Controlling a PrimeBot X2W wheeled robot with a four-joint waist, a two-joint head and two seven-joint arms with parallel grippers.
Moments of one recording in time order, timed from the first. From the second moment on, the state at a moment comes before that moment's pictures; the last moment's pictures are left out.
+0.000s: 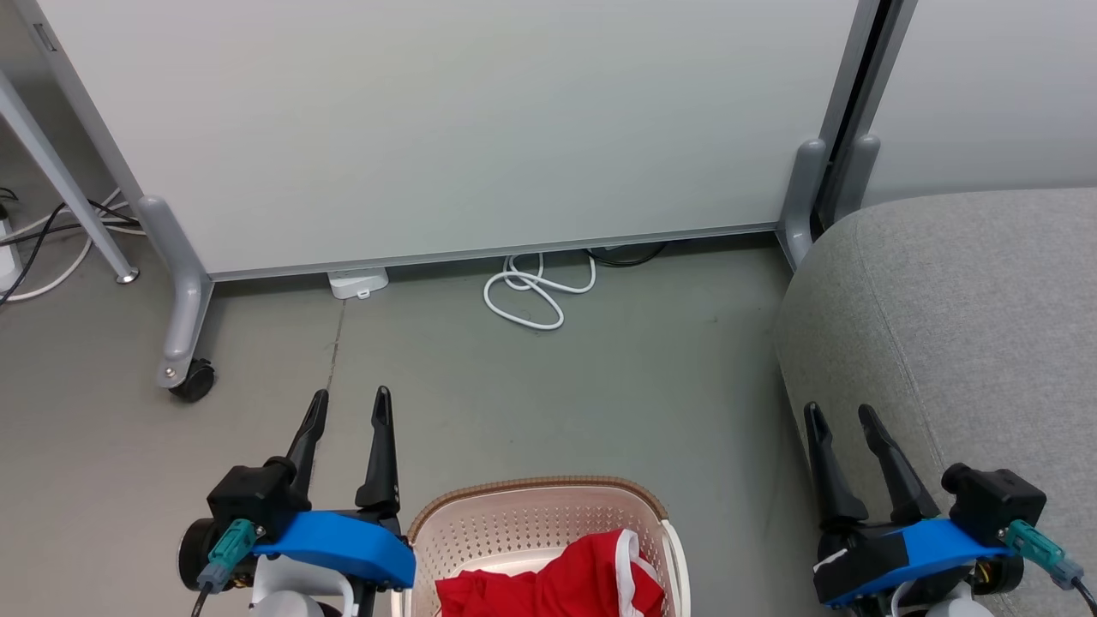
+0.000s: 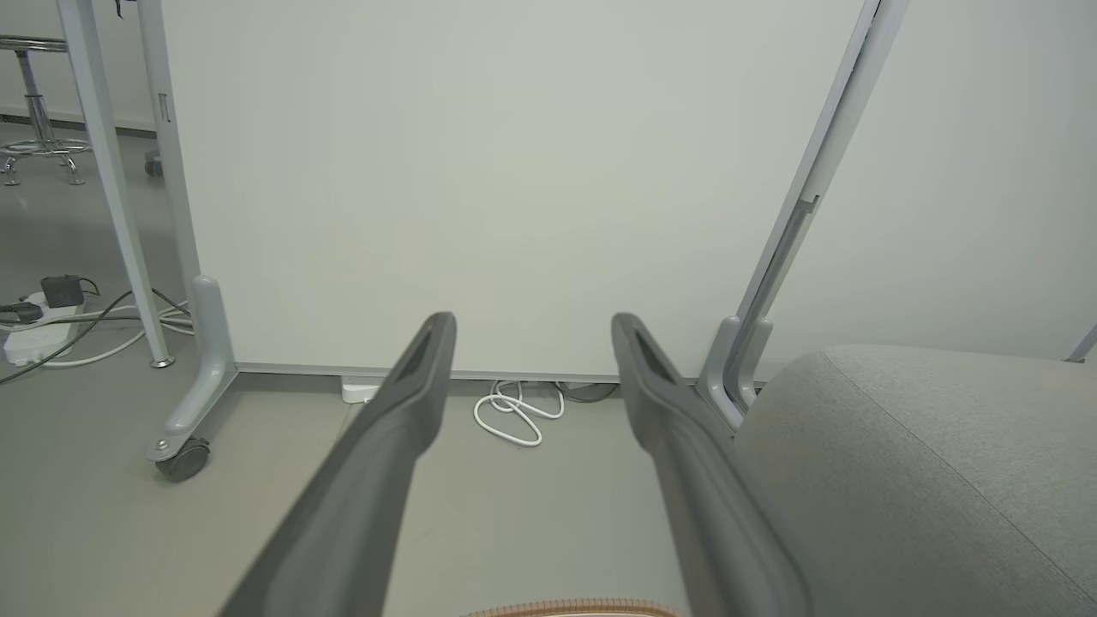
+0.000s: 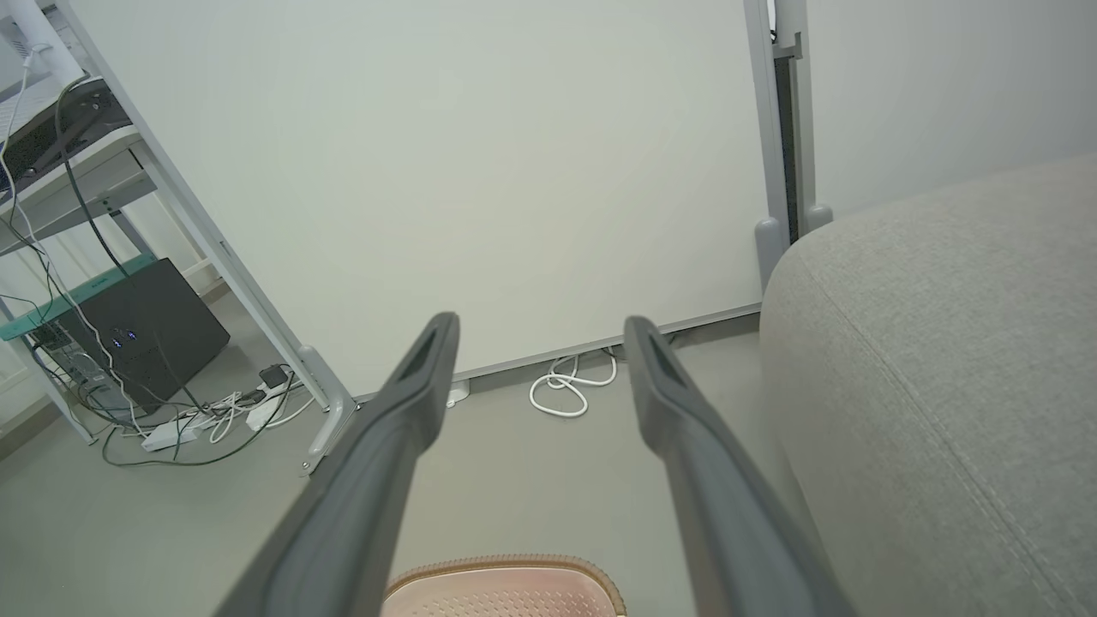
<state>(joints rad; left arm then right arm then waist) -0.12 0.07 -0.18 0.31 -0.32 -0.05 -0.21 -0.09 -0.05 0.04 0.28 0.37 0.13 -0.21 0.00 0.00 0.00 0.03</state>
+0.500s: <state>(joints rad) -0.13 0.06 -0.18 0.33 -0.20 -0.06 -0.24 -0.10 -0.05 0.04 0.32 0.39 0.13 -0.24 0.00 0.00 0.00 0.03</state>
